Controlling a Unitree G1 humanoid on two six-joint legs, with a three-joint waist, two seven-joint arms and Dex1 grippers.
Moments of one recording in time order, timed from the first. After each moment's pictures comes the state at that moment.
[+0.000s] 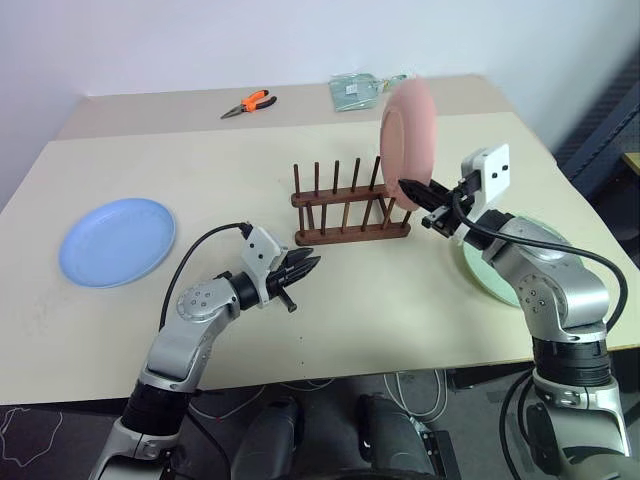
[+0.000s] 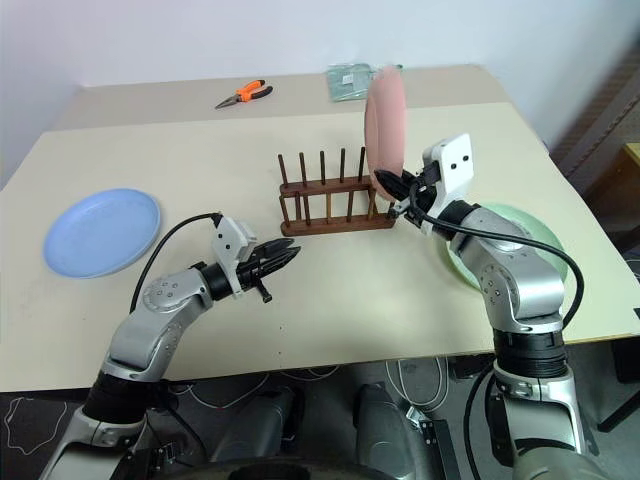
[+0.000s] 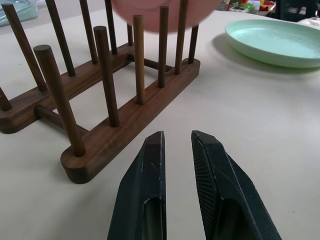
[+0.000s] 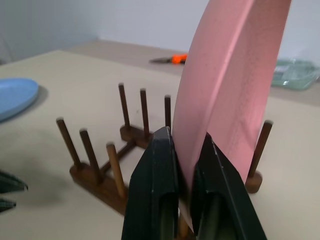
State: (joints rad) left arm -0.22 0.35 -0.14 -0.22 -0.27 0.36 -0.67; right arm -0.46 -0.50 -0.12 -0.19 0.48 0.57 0.55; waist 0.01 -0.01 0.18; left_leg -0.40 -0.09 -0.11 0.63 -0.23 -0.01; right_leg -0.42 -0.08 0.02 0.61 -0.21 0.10
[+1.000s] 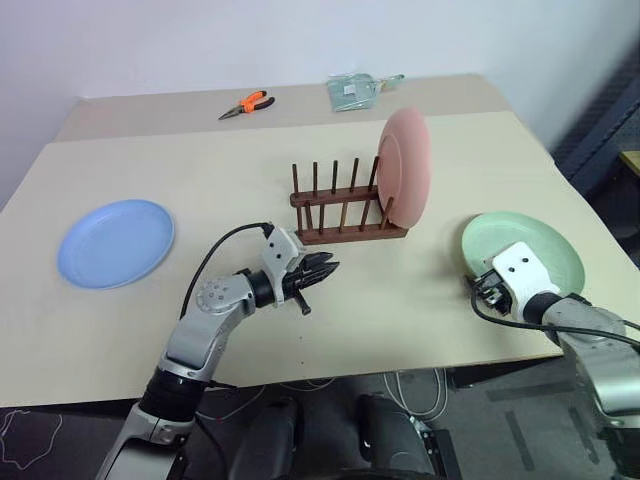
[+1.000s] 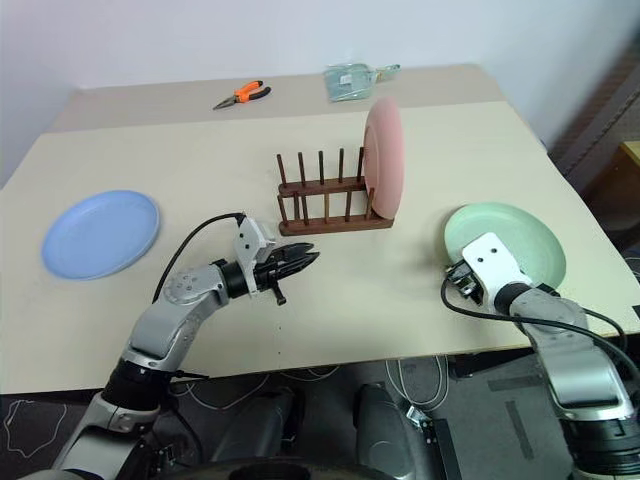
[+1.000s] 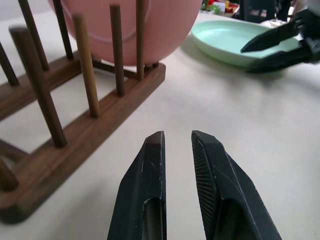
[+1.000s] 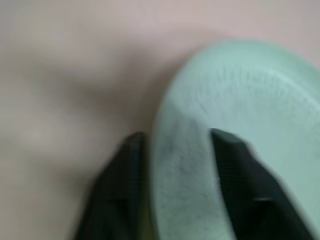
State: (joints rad) left arm -0.29 0.31 -0.20 -0.12 -0.27 0.33 -0.75; right arm 0.03 -0.75 -0.12 -0.29 0.08 0.59 0.44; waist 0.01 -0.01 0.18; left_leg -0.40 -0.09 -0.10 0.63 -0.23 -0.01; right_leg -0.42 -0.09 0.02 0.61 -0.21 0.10
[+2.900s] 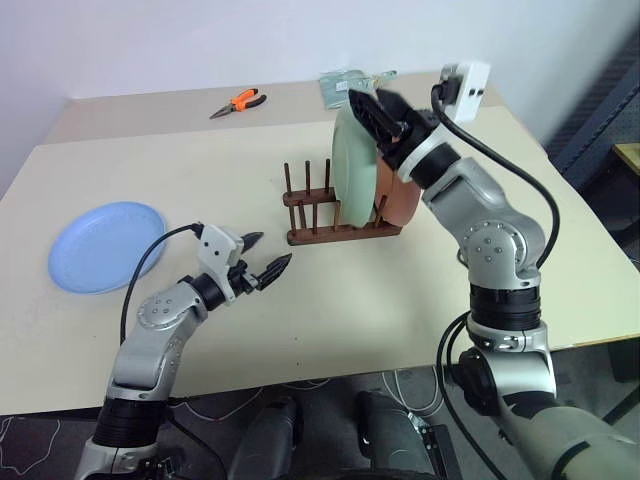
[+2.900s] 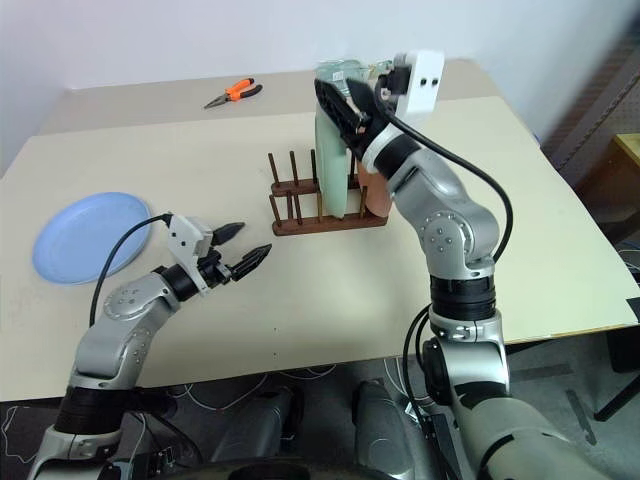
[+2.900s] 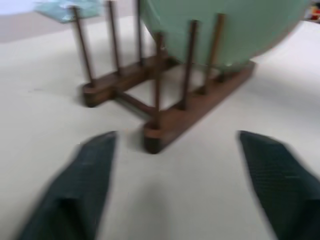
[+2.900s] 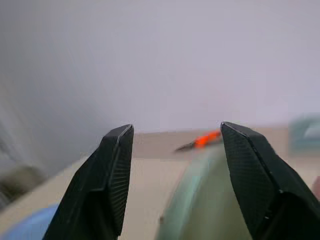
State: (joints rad) left arm -0.15 0.40 0.05 -0.22 -0.33 0.33 -0.58; right arm -0.81 -0.27 -0.05 -0.11 0.63 0.52 0.22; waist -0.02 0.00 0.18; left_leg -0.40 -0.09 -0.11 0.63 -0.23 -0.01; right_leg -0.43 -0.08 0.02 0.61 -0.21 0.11
